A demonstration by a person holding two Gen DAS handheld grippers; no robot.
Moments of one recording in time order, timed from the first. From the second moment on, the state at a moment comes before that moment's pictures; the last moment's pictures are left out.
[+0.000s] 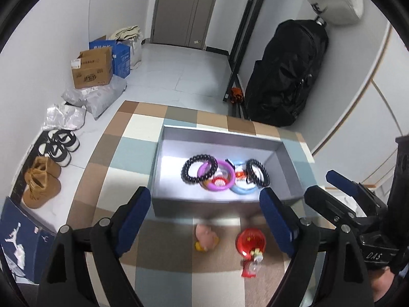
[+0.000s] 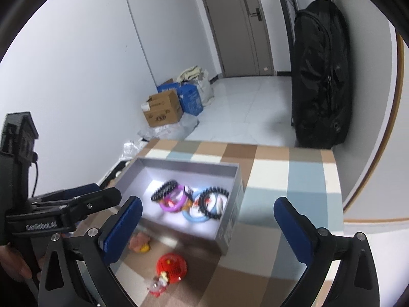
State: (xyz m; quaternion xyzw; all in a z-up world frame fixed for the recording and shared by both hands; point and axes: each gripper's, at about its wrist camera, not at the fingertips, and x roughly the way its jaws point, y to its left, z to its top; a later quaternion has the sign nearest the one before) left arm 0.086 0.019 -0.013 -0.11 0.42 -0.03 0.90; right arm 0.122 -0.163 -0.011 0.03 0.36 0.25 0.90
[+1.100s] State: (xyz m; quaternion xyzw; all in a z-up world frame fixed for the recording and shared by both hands) left arm 0.049 -0.014 -0.056 -0.14 0.49 -0.13 0.85; right arm 0.081 -0.207 -0.032 0.11 0.43 0.22 0.87
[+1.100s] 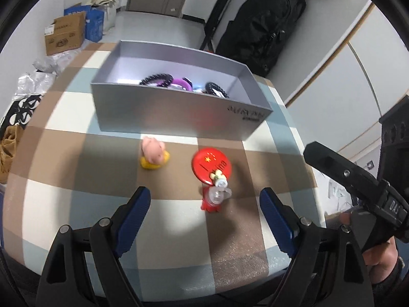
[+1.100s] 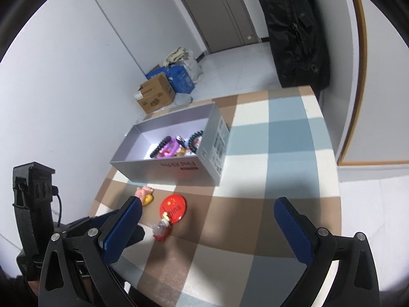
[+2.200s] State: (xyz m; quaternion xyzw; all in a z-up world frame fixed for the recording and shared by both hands) left arm 0.051 -0.016 -0.068 -0.14 0.51 -0.16 0.83; right arm 0.084 -0.213 -0.042 0.10 0.47 0.19 0.86
